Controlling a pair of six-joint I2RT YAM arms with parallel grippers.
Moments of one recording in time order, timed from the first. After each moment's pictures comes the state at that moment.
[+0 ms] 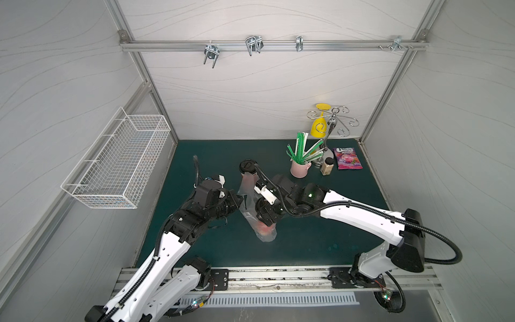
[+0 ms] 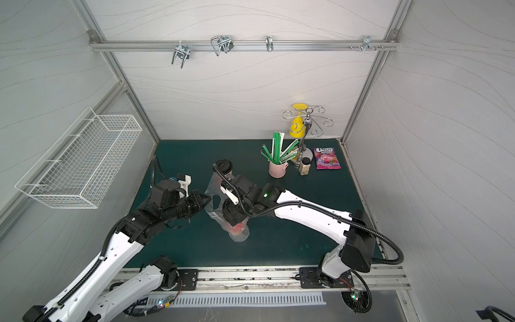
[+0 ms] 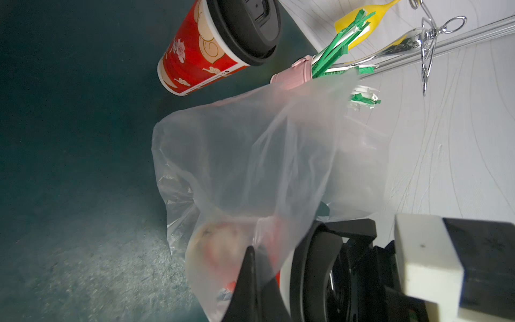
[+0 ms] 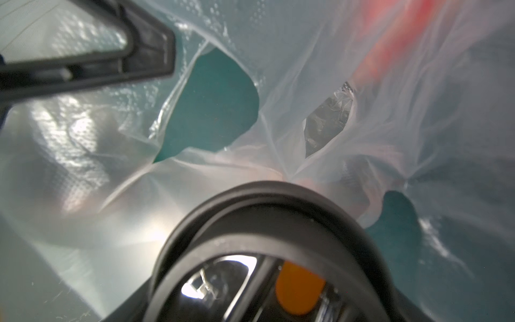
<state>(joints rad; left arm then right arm) -0.45 0.80 0.85 -0.71 0.19 -0.94 1.12 1.52 1.36 -0.76 -0.07 0.24</state>
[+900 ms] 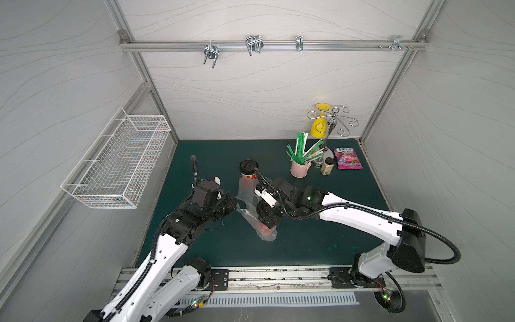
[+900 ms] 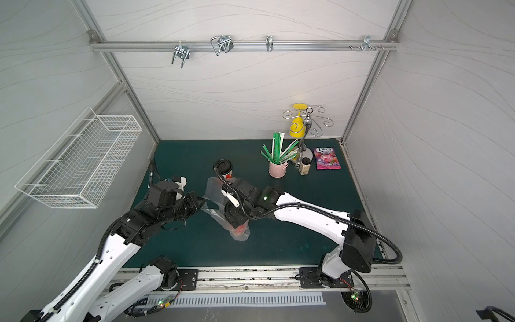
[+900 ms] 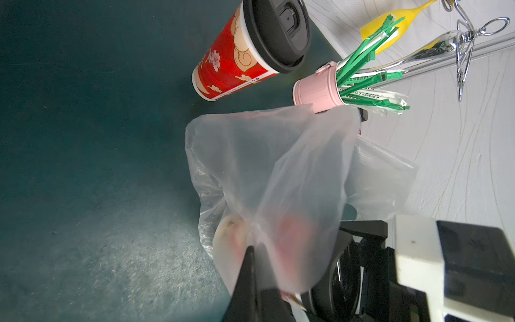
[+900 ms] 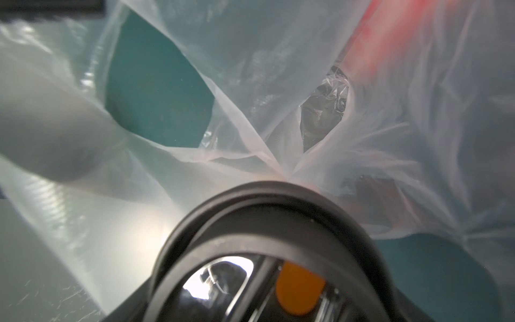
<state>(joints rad) -0.44 0.79 0.89 -0.82 0.12 -0.90 1.12 1.52 1.29 -0.72 -0.03 0.21</state>
